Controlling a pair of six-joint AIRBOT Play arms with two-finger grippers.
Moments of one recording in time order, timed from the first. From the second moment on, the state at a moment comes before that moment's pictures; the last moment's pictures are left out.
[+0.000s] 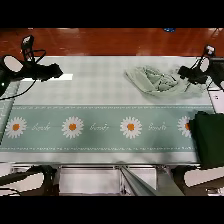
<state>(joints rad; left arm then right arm) 0.03 -1.38 1.21 1.20 -0.81 -1.45 -0.16 -1.69 1.41 -1.68 0.81 2.00</state>
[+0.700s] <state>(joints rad) 0.26 -1.21 1.27 1.18 -1.09 -1.45 -0.14 -1.65 1.74 -1.31 1.02 1.60</state>
